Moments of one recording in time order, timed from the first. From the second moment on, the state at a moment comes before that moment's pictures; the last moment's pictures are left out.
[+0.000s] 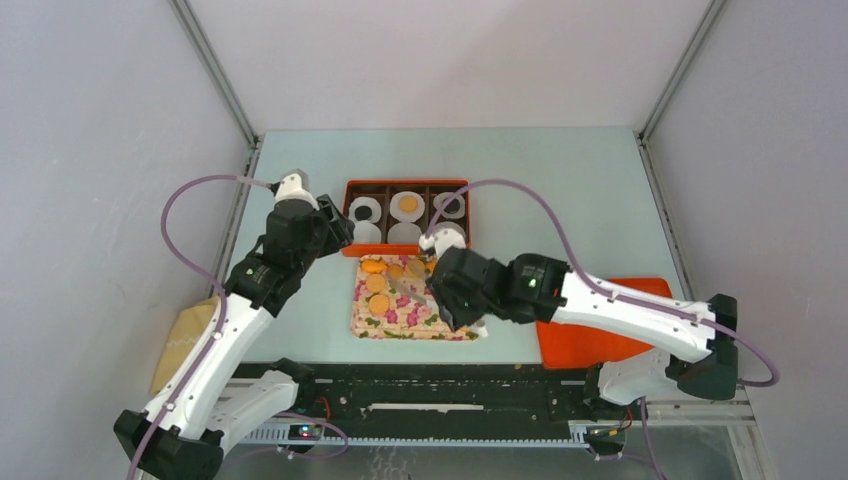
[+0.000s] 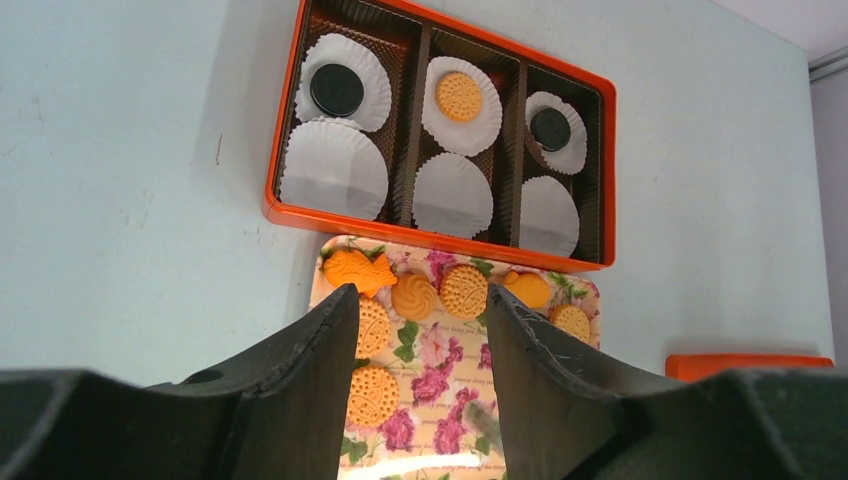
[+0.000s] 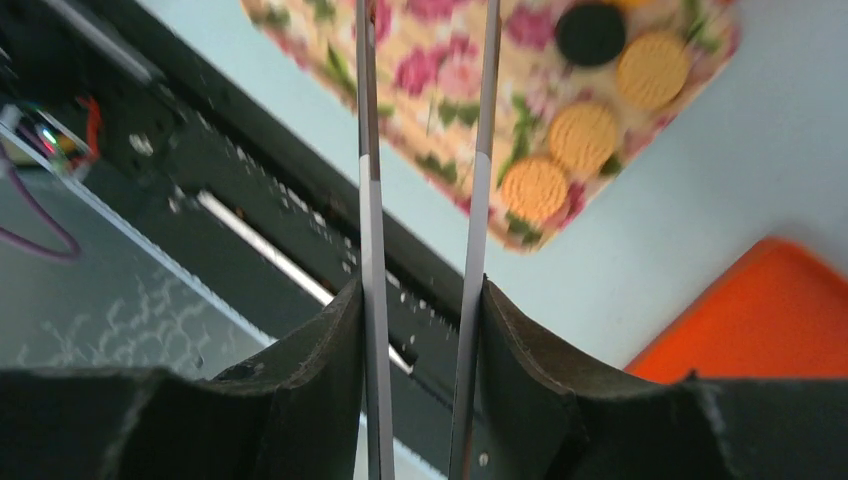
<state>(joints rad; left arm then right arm) -0.39 0.89 0.93 -0.53 -0.23 -0.58 1.19 1.36 1.42 -0.94 0.25 0.47</state>
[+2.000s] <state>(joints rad) -0.34 0.89 0.93 -0.55 -0.23 -0.58 0.99 1.78 1.84 -0.90 0.15 0.40</state>
